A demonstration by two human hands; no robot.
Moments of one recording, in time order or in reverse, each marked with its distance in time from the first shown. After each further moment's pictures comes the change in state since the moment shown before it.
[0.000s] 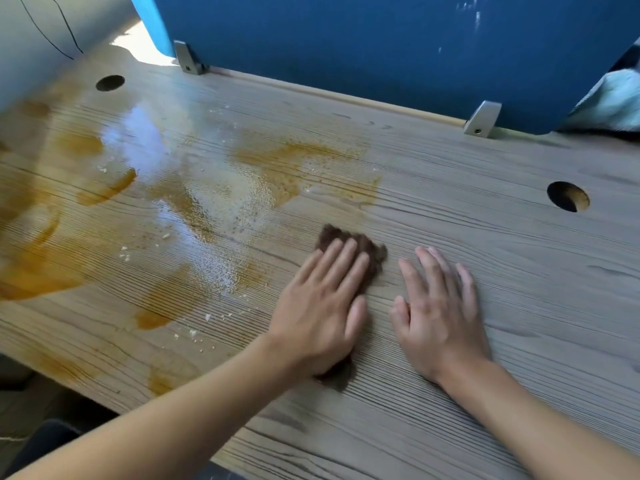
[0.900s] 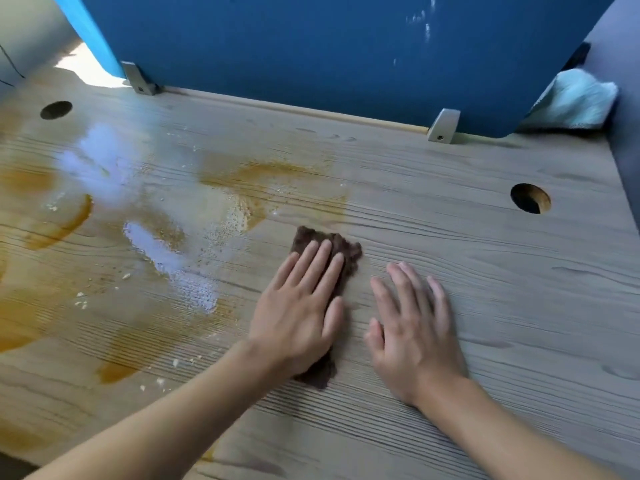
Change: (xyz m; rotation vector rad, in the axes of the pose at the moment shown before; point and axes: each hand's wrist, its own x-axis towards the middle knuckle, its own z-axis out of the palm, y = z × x) left_hand 0.035 -0.010 0.000 -0.003 -0.015 0.033; right_hand 0.003 -0.001 -0.004 -0.001 -0.015 0.013
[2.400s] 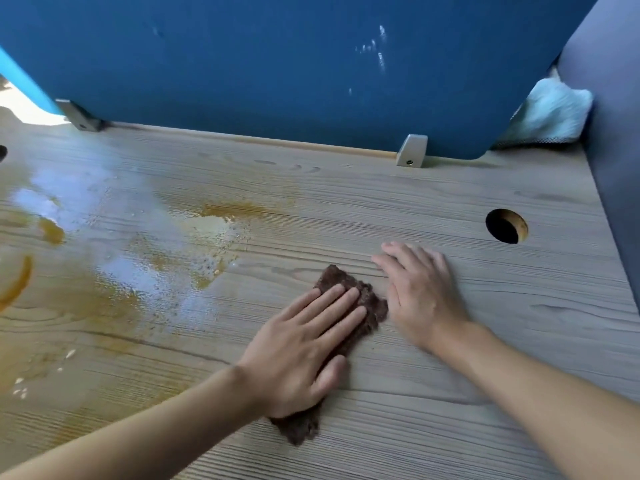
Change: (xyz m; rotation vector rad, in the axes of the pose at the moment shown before) left_hand 0.055 0.003 -0.004 -0.021 -0.129 0.488; right_hand 0.105 0.085 -0.003 0.141 0.084 -0.053
